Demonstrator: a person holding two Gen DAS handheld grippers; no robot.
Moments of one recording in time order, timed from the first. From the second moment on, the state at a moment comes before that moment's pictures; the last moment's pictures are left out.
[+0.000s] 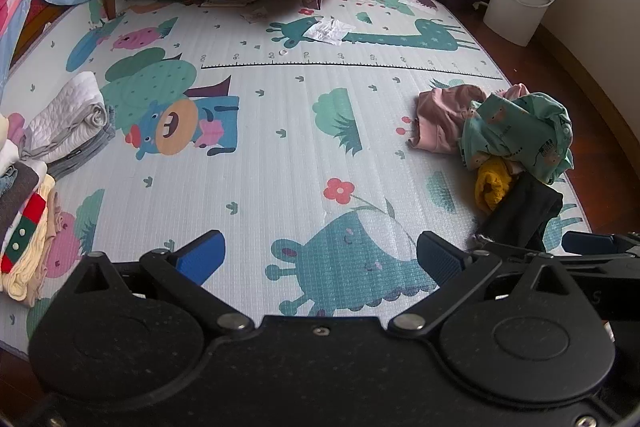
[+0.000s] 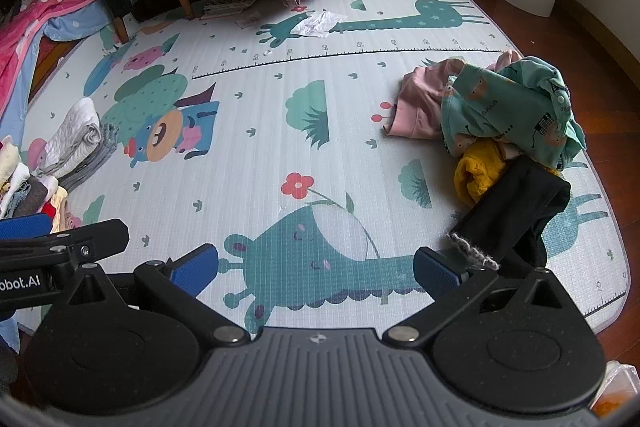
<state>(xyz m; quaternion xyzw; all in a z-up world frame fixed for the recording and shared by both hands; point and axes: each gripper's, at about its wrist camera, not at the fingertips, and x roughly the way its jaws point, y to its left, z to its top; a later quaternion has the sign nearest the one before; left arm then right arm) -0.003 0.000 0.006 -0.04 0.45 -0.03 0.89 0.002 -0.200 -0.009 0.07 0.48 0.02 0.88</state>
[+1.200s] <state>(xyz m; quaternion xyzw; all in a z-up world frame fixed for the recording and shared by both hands) 0.086 -0.178 -0.070 0.00 0.40 -0.27 0.87 0.092 -0.433 -0.030 0.07 0.47 -0.06 0.88</state>
